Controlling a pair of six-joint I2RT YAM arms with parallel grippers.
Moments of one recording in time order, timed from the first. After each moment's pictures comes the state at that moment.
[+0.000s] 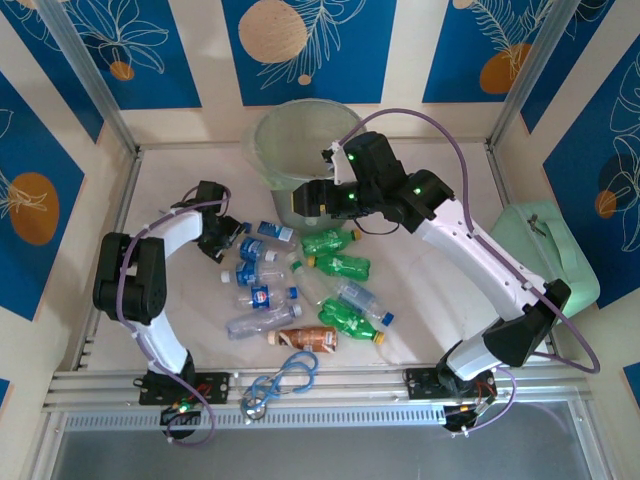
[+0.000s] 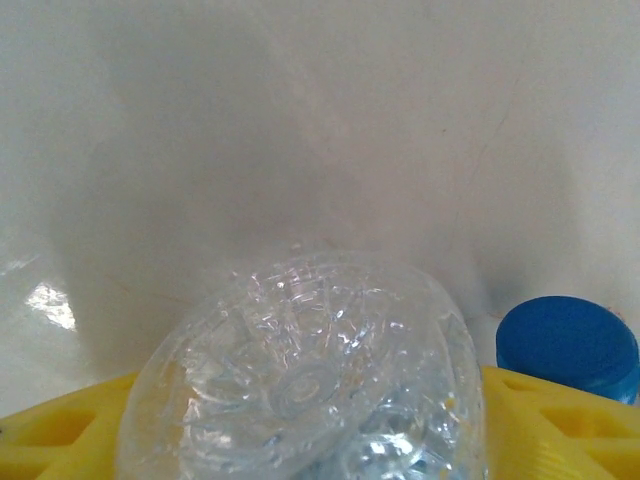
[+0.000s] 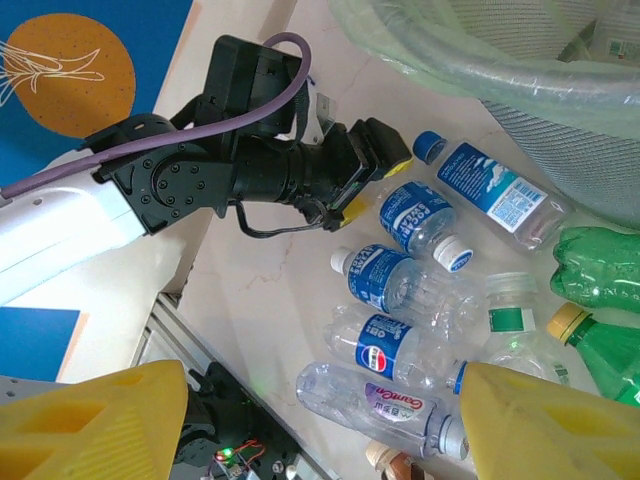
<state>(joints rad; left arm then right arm) -0.15 1.77 1.10 -0.57 0.10 -1.10 0.73 1.49 1.69 -0.86 -0.31 0.61</state>
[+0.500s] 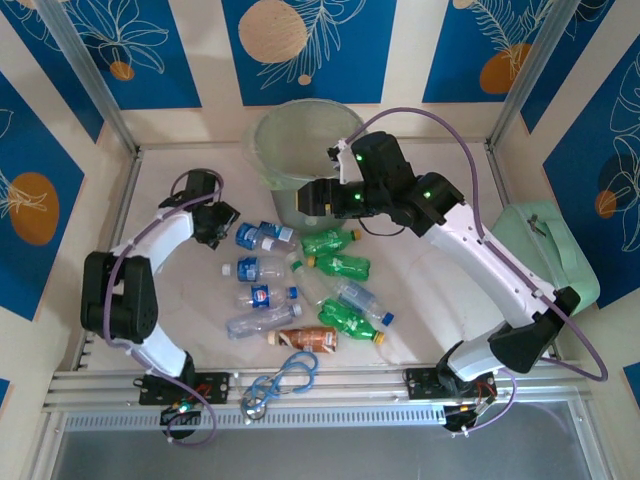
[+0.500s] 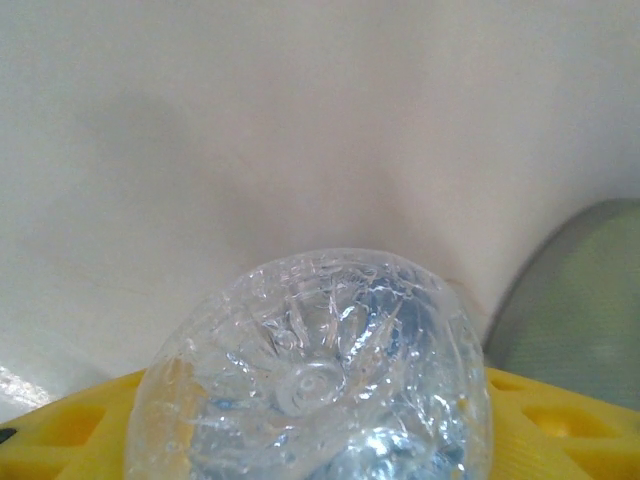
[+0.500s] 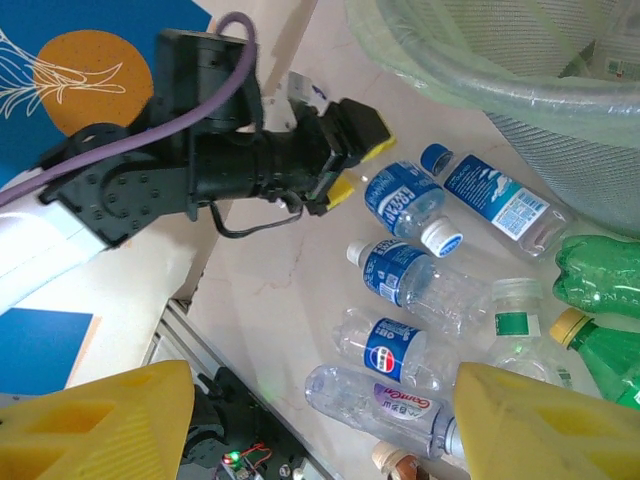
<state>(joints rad) -0.14 1.61 1.13 -0.57 0.08 -1.05 0.73 1.45 1.67 -0.86 -0.31 0.62</state>
